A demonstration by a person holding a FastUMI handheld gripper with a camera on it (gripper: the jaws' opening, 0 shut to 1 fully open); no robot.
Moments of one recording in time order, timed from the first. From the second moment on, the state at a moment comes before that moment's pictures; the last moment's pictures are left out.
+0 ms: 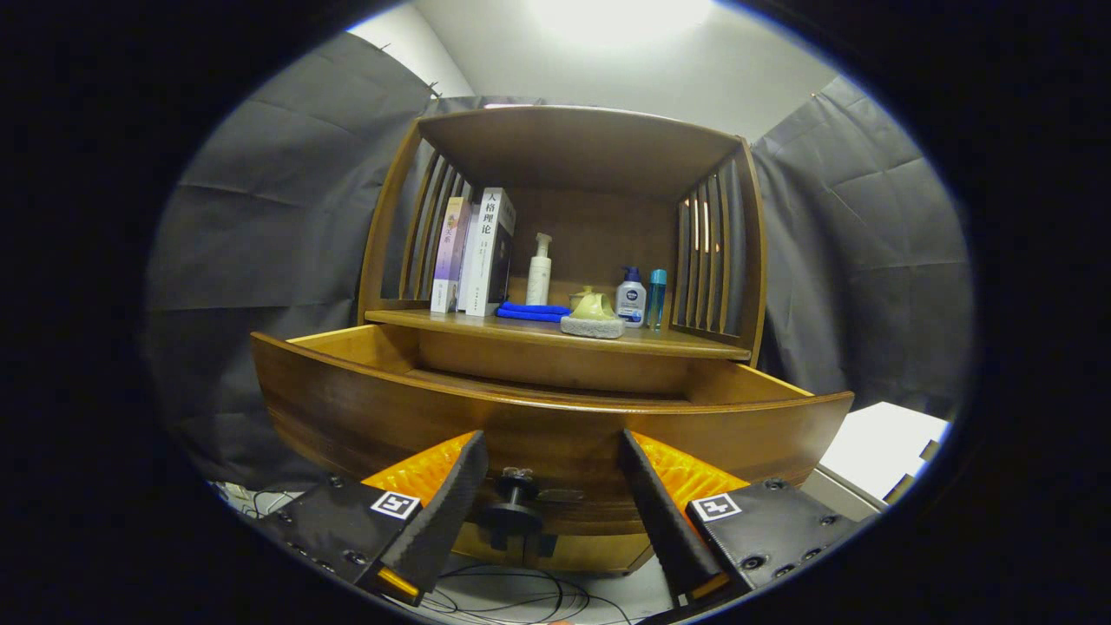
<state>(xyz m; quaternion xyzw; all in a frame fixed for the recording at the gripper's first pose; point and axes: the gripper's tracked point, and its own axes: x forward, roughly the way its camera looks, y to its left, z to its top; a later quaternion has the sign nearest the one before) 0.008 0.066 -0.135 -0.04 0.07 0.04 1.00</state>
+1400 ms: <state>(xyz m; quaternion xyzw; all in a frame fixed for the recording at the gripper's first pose) 0.126 0.073 -0.137 -0.03 0.09 0.02 1.00</state>
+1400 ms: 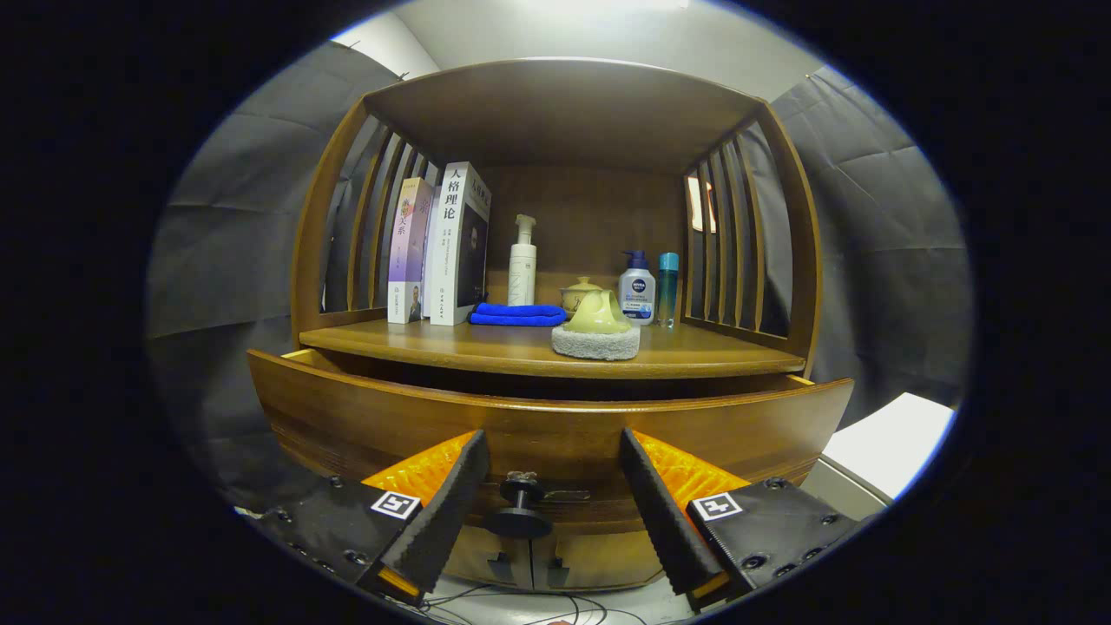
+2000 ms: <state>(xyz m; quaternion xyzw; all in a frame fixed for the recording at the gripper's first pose) 0.178 0.076 -0.142 -0.03 0.09 0.01 1.00</state>
